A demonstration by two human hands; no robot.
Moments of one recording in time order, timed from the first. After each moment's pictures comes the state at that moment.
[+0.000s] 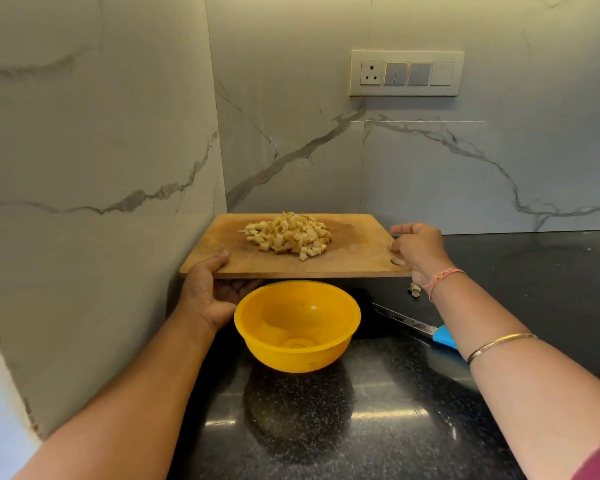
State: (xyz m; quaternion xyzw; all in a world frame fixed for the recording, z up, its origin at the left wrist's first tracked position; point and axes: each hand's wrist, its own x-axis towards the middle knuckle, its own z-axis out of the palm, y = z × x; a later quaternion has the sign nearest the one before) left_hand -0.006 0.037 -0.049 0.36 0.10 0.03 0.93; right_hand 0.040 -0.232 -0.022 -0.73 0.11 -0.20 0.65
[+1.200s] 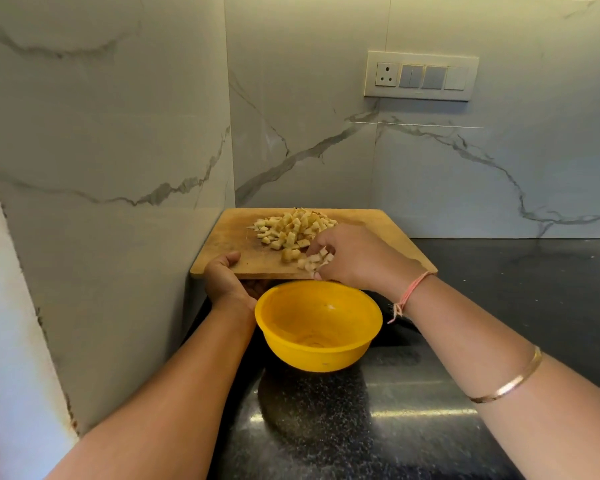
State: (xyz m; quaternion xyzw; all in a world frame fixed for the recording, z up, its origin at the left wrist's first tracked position) left_hand -0.017 0.020 -0.041 0.29 0.17 0.12 0.93; right_hand -0.036 -0.129 0.014 -0.96 -0.20 -0.12 0.15
